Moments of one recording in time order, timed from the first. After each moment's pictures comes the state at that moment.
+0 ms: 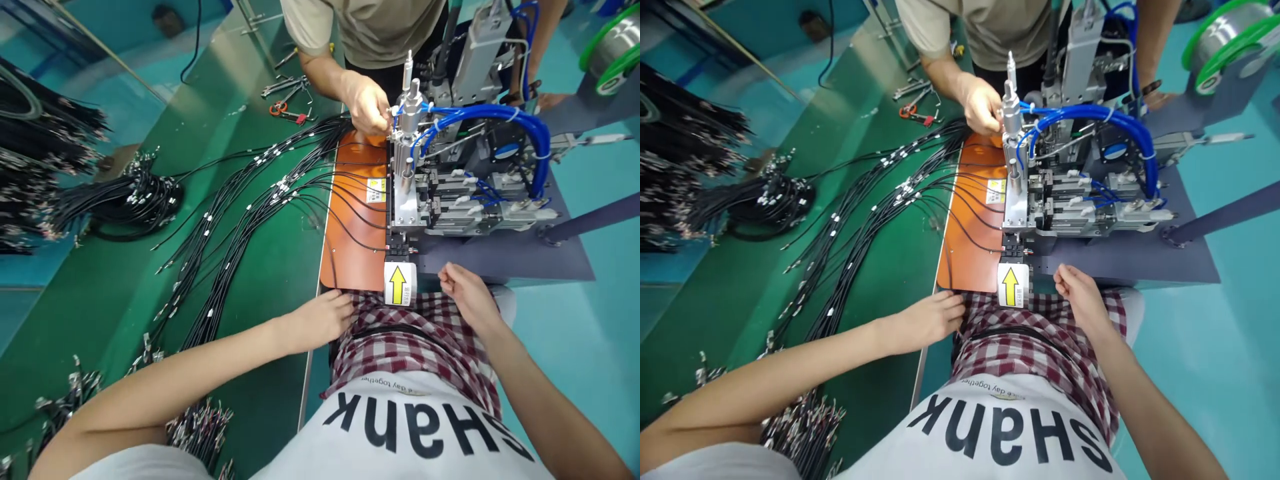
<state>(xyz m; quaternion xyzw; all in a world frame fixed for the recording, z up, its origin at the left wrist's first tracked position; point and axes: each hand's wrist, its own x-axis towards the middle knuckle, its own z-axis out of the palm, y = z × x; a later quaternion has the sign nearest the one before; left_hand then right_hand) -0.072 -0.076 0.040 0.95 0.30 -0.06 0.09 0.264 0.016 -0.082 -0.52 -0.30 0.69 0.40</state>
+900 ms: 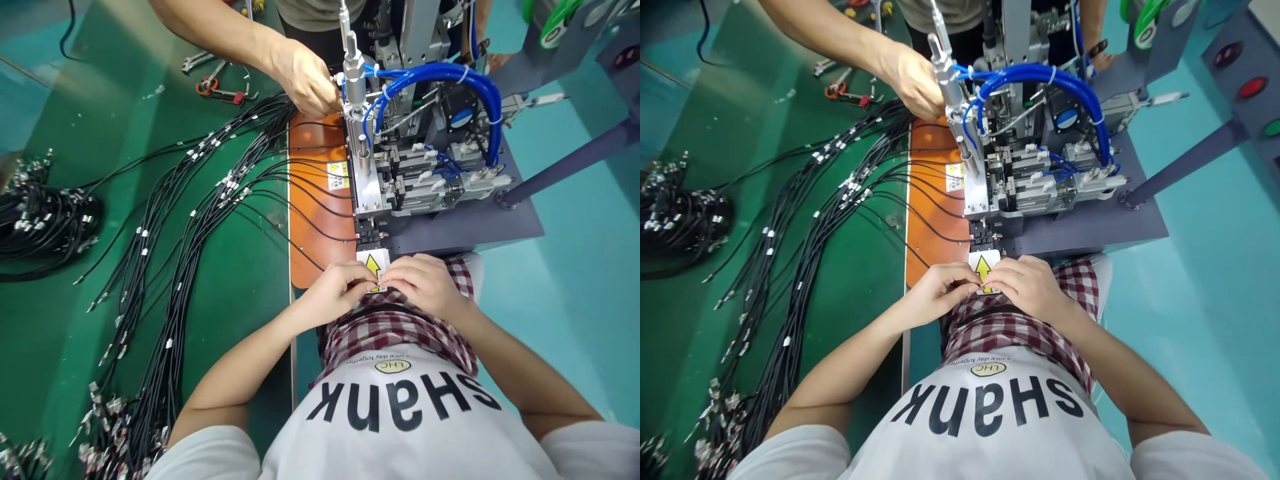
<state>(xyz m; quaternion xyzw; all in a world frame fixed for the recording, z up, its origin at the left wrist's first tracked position) -0.001 -0.016 0.035 0.71 0.44 0.23 0.50 0.235 0.002 -0.009 -0.36 -0.82 0.32 0.31</state>
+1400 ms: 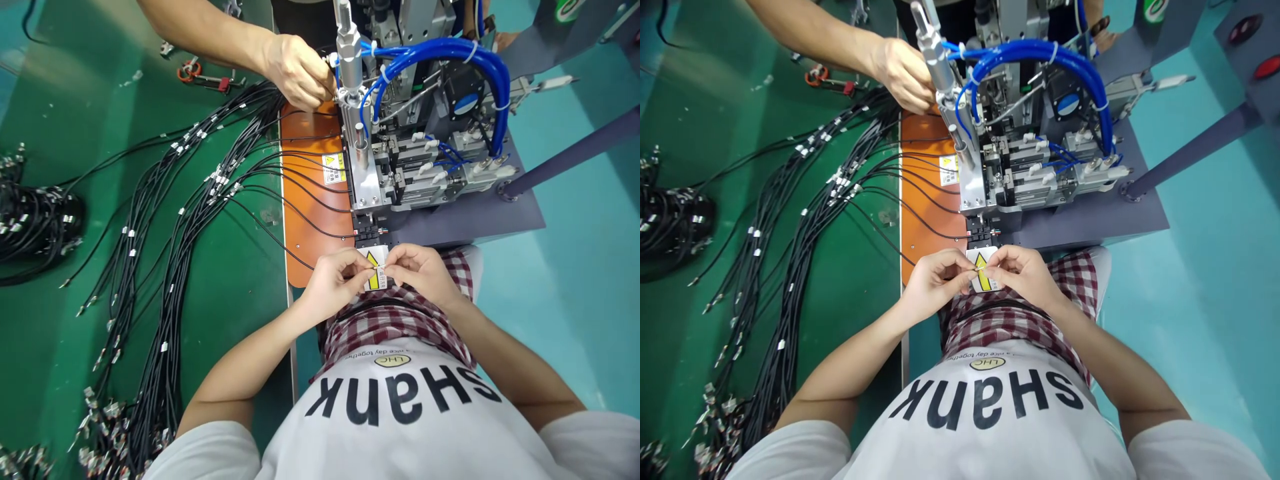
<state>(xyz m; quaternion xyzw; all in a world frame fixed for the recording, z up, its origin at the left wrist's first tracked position) 0.004 -0.013 0.014 0.60 0.49 0.33 0.54 0.218 0.006 -0.017 -0.43 -0.48 0.68 0.34</state>
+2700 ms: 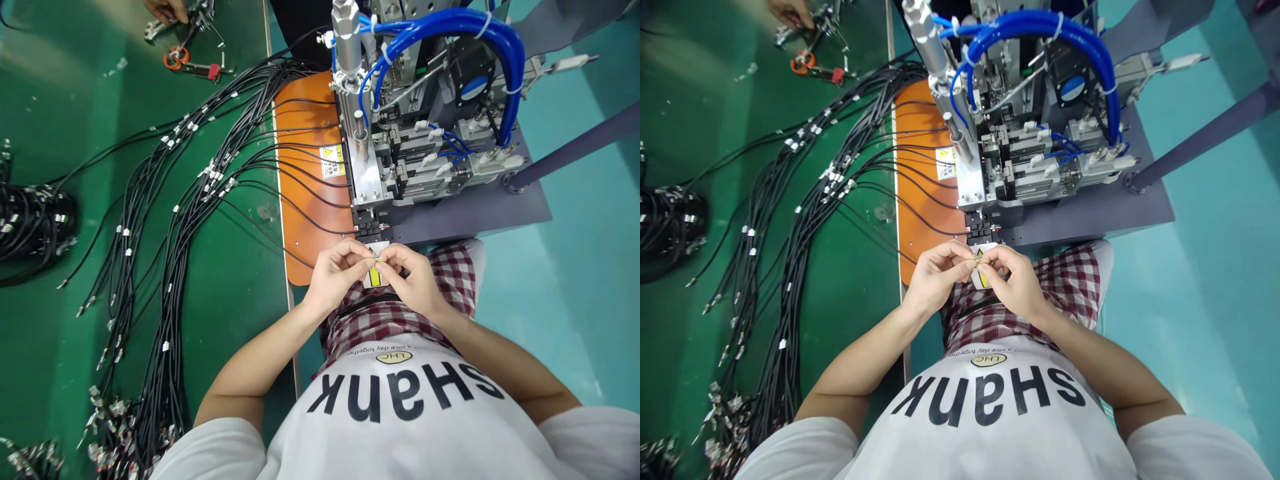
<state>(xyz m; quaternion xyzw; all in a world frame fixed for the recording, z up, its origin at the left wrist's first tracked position) 0.016 -0.007 -0.008 0.38 0.45 0.47 0.66 0.193 -0.008 -0.026 -0.46 -0.59 0.53 0.40</state>
